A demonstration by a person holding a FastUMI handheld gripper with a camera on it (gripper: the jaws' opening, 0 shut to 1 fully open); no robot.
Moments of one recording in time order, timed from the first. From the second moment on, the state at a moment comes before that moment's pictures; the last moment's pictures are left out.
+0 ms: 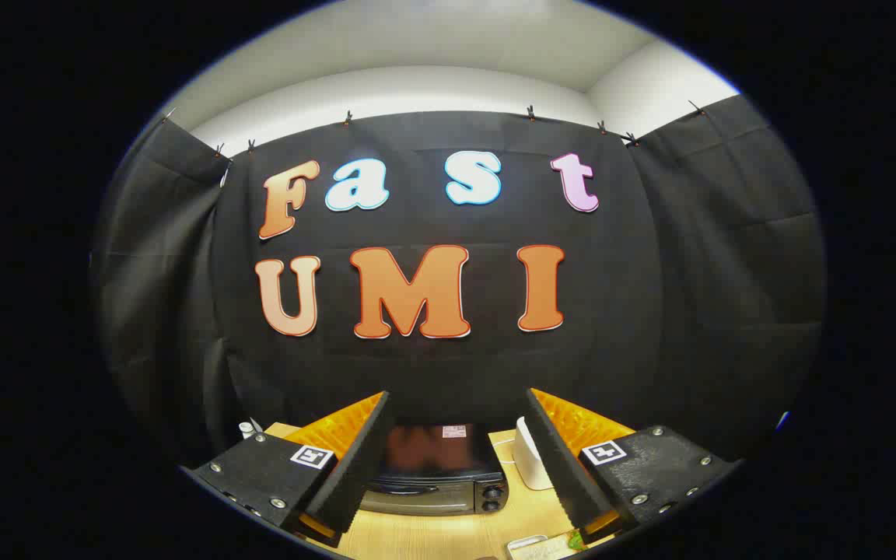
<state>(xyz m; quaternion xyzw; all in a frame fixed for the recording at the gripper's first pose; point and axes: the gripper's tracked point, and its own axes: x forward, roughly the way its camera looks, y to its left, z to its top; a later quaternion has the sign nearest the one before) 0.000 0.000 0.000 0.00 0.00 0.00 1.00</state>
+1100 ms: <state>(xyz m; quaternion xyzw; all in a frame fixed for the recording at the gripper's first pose) -0.012 0.013 -0.008 -0.01 -0.04 -0.03 1.00</state>
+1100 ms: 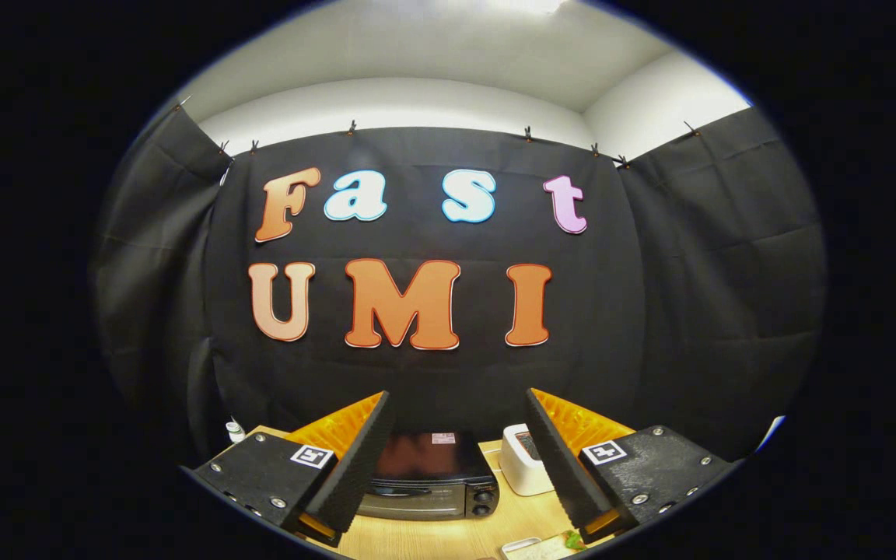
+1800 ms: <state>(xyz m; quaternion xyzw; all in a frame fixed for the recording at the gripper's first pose) 0.073 0.079 -0.213 0.01 0.09 0.03 1.00</state>
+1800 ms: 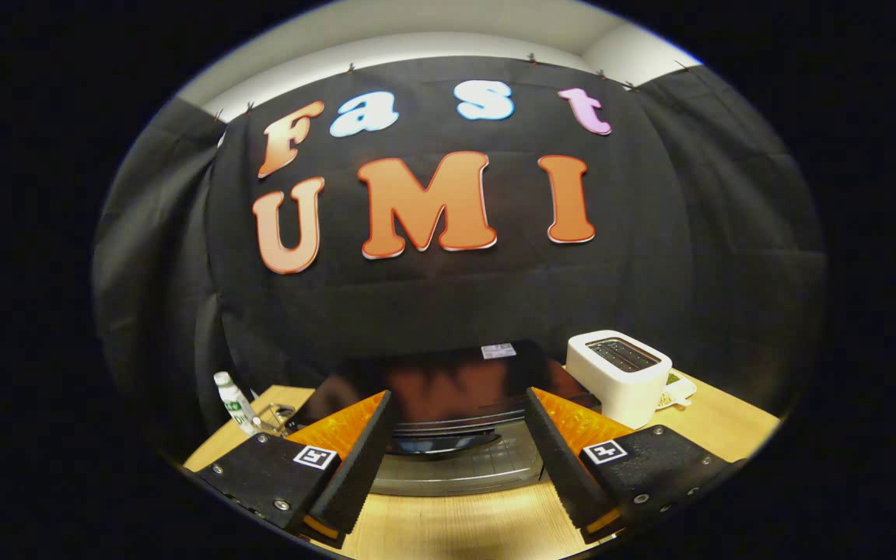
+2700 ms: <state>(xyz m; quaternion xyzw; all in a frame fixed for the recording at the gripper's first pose) 0.098 0.115 -0.255 -0.03 0.14 0.06 0.99</state>
